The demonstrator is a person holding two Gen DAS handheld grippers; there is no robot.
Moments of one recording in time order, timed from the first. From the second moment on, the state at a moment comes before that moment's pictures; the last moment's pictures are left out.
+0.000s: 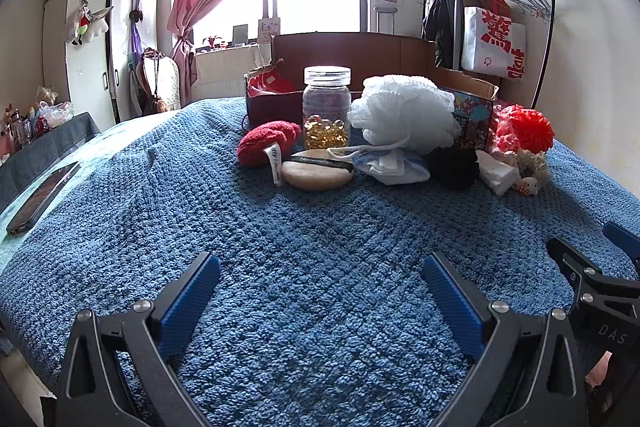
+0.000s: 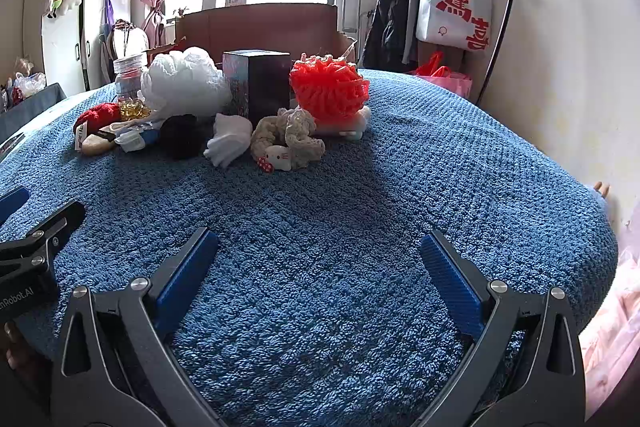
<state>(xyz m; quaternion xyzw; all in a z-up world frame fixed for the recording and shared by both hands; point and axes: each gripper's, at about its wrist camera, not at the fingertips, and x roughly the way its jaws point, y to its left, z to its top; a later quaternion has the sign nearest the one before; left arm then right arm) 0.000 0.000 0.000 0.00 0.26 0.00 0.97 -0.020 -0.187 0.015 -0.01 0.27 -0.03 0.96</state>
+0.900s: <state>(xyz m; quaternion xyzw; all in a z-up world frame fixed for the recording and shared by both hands) 0.002 0.007 0.016 0.01 0.25 -0.02 0.97 -0.017 -0.186 0.020 -0.01 0.28 -0.02 0.96</state>
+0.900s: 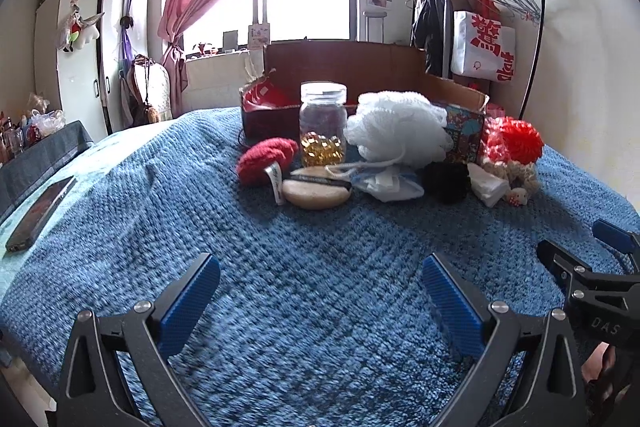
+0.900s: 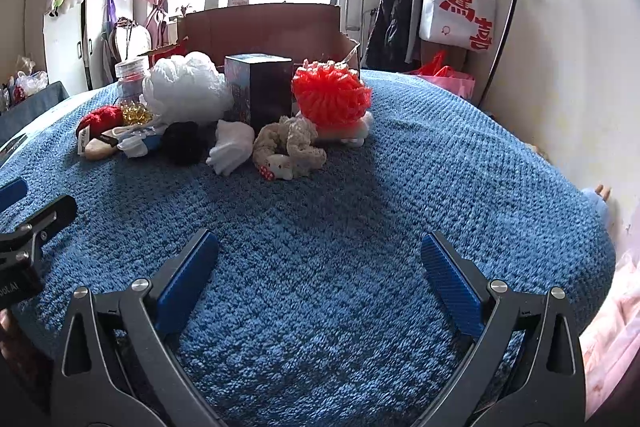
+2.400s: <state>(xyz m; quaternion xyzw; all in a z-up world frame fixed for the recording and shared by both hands) 0.153 0.068 0.036 -0.02 0.43 -0.13 0.89 0.116 -0.243 0.070 0.06 0.37 0.09 0.92</state>
